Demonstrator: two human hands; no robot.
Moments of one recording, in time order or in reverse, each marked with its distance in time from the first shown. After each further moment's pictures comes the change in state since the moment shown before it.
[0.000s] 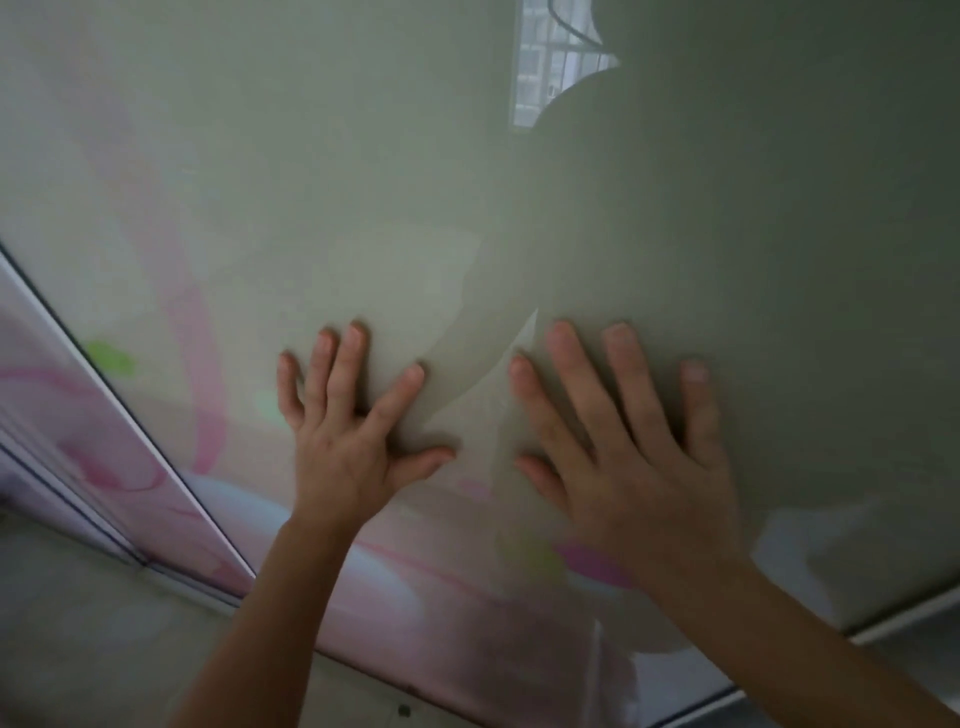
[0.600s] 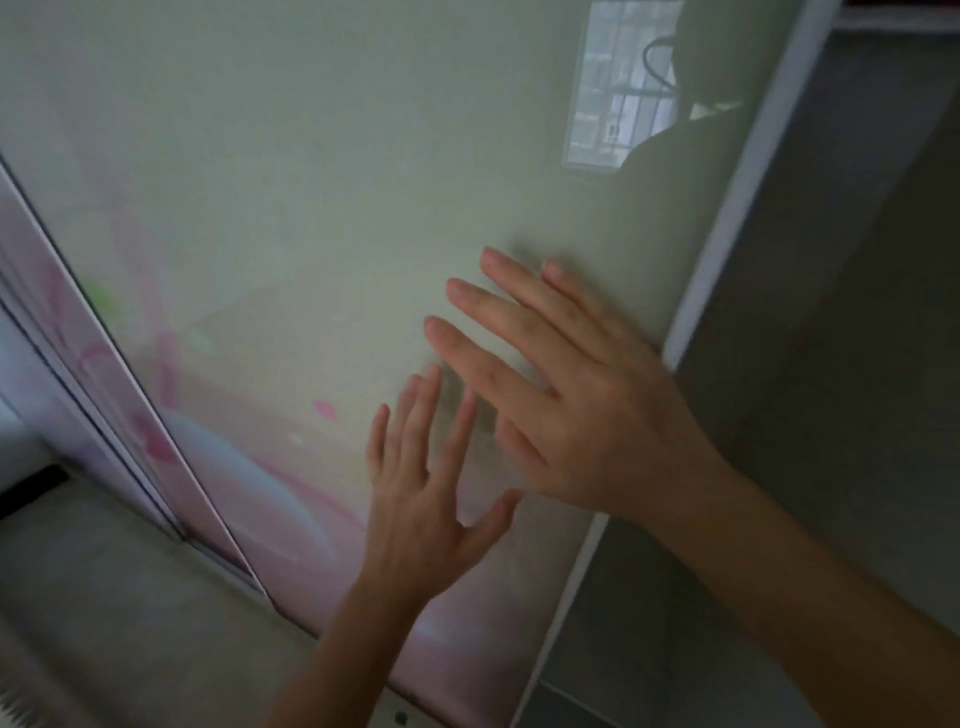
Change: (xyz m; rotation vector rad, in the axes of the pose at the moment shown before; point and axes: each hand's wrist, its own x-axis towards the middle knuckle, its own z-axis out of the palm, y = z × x) left_hand -0.005 0.106 -0.055 -0.154 -0.254 -0.250; right_hand 0.068 0.033 -0.030 0.652 0.178 -0.273
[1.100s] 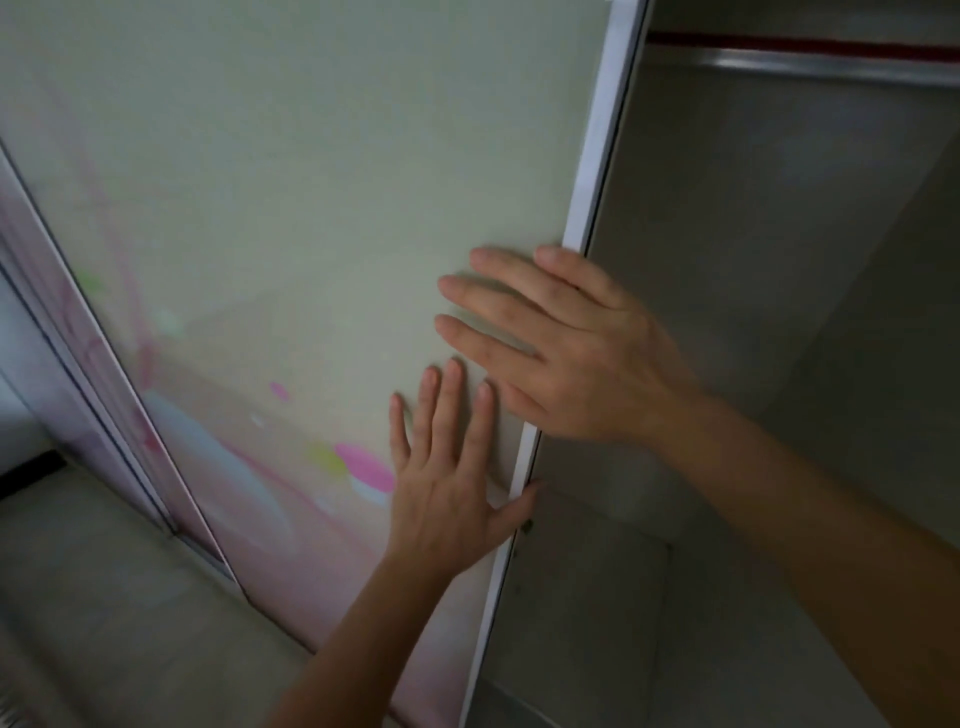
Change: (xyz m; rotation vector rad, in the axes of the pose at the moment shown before) left_hand 0.016 0.015 0.036 0.174 0.025 -0.009; right_hand 0.012 0.055 0.020 -0.292 0.046 -0.294
